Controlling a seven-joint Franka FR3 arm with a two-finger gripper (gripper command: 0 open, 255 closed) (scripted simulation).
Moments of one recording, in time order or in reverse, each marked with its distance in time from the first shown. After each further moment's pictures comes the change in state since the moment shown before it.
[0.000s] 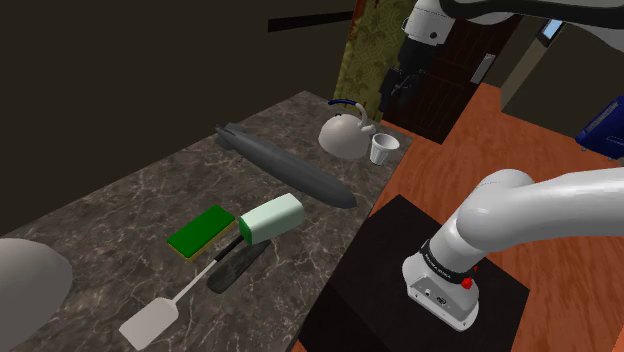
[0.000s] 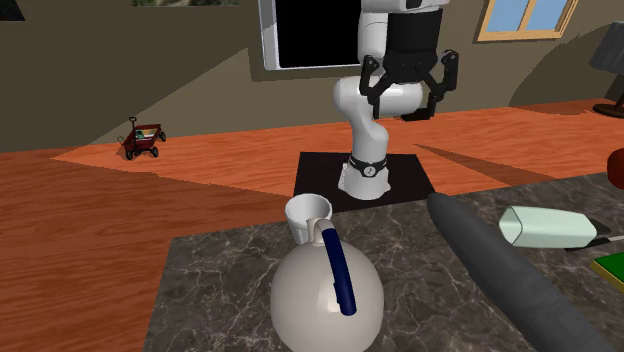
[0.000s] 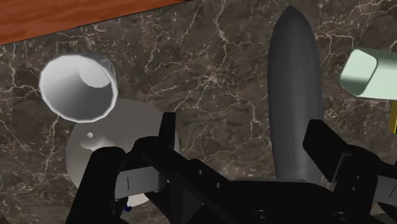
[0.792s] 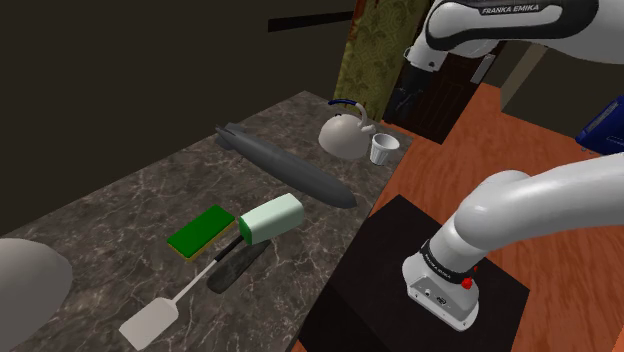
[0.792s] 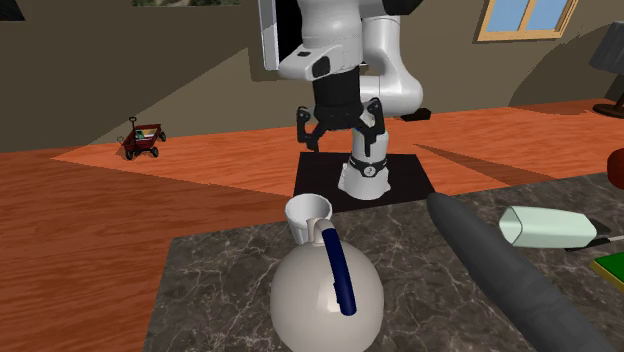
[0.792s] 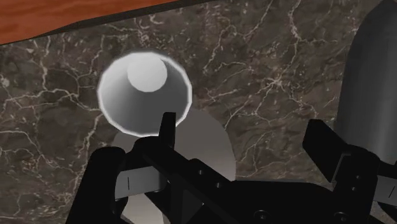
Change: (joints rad) arm -0.055 0.143 -0.229 -0.073 -0.069 0.199 -0.258
